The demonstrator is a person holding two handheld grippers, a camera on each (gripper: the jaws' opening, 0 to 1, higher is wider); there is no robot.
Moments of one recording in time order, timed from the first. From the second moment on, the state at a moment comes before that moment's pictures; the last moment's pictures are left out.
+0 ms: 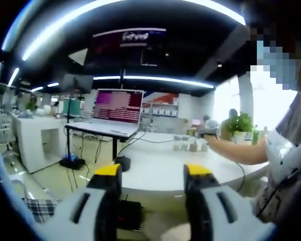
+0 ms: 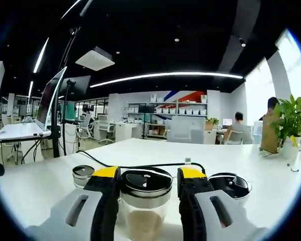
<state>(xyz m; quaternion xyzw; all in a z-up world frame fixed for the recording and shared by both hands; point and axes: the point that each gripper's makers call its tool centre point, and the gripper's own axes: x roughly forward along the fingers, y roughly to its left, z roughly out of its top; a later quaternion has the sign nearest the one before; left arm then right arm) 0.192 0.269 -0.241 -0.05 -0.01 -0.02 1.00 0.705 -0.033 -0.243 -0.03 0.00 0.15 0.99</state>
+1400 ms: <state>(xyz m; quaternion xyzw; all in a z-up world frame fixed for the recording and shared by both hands) 0.237 0.242 -0.265 -0.06 0.04 -0.09 0.99 0.682 -0.021 -0.257 -0.01 -0.01 0.22 0.98</state>
